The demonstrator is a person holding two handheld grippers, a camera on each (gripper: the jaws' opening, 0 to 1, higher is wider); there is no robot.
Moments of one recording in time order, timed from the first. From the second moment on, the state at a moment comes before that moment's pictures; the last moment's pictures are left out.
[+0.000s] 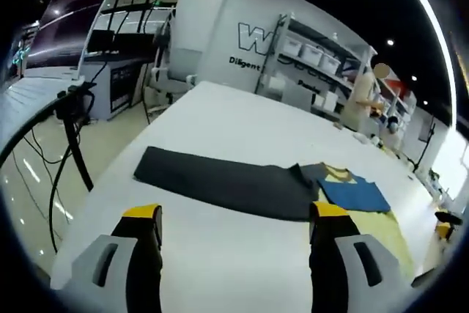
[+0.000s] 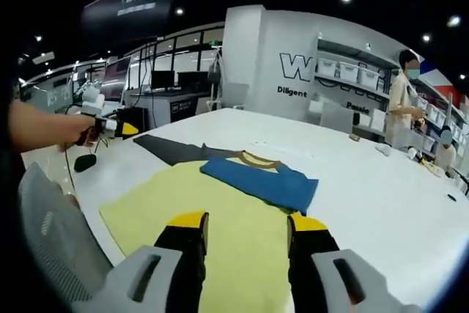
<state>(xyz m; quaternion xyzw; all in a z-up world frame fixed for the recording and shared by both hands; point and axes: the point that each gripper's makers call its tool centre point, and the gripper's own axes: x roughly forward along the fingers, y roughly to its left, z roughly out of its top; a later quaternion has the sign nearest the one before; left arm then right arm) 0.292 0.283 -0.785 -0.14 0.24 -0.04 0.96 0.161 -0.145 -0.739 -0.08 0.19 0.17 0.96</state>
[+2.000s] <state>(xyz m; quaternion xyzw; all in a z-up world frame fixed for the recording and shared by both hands) 0.371 0.376 -0.838 -0.24 0.23 0.15 0.93 0.159 -0.152 -0.756 -0.11 0.23 0.16 0.95</state>
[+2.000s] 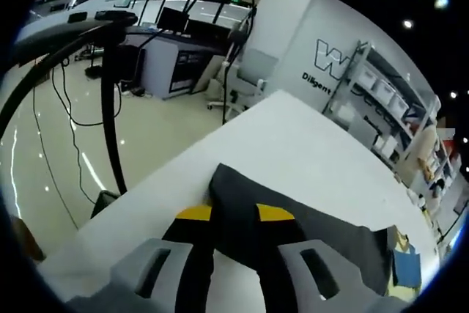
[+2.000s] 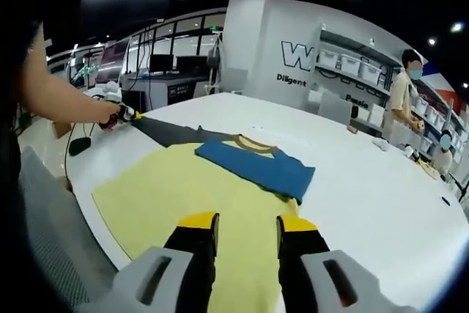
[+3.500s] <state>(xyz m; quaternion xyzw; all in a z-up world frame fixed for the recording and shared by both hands) 0.391 0.306 -0.761 -0.15 0.17 0.06 0.97 0.160 -0.155 -0.748 -0.09 0.21 0.15 0.96</state>
